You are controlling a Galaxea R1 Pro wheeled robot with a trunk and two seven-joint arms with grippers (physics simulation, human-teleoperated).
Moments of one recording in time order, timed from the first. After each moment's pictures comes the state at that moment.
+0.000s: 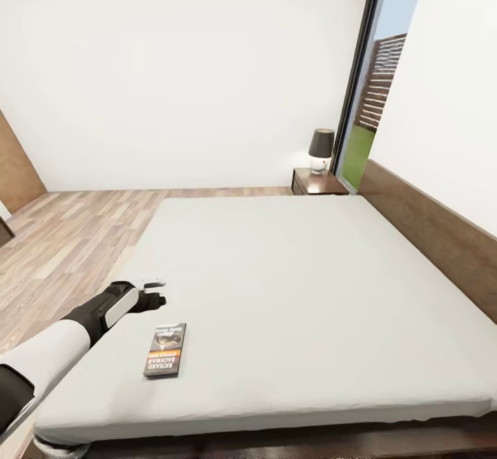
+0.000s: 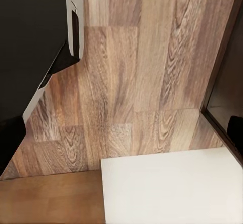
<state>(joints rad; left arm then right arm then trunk) -0.99 0.28 -0.69 -0.46 0.88 0.58 0.18 0.09 -0.13 0.19 0.04 -0.15 -0.19 -0.03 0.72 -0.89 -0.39</state>
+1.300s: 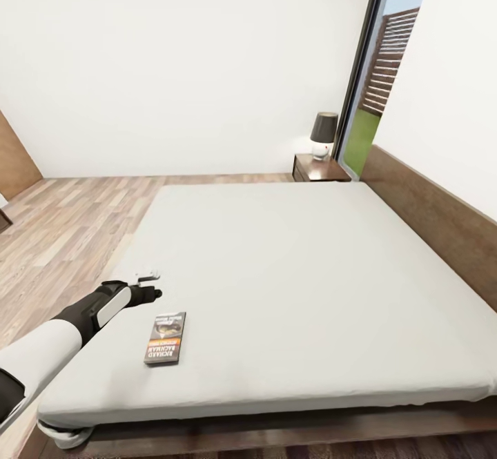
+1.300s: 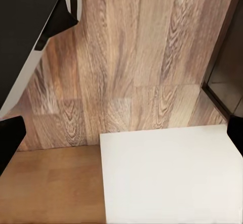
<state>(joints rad) -0.99 0.31 -0.69 -0.47 0.88 0.48 0.13 0.11 -0.13 0.19 0.04 -0.15 -0.19 -0.03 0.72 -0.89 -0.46</state>
